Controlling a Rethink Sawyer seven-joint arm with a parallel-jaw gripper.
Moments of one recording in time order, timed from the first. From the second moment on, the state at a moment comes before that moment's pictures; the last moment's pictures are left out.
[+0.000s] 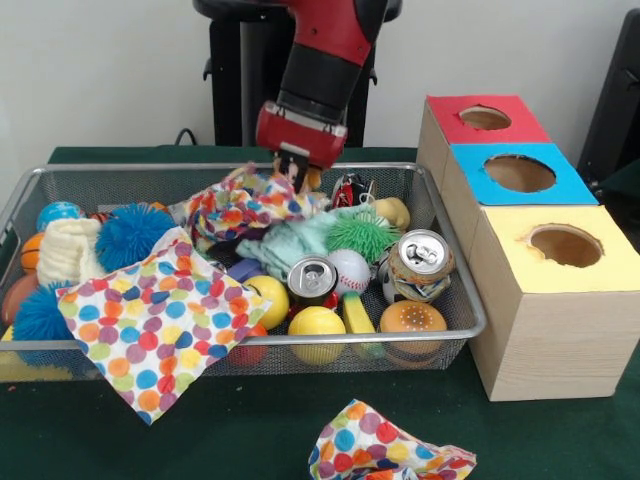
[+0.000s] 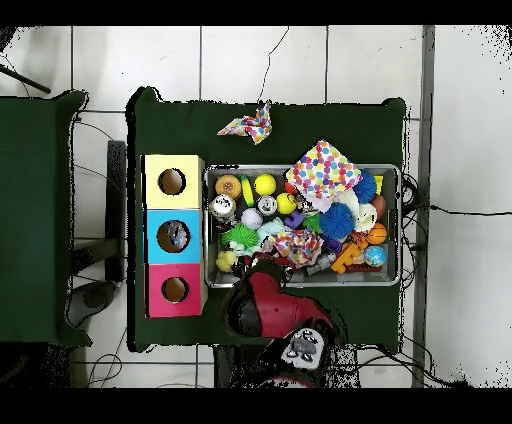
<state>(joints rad) -0.01 -0.48 -0.35 1.95 -0.09 -0.23 1.89</state>
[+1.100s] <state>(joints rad) -0.23 -0.87 -0.19 1.95 -0.16 0.27 1.89</state>
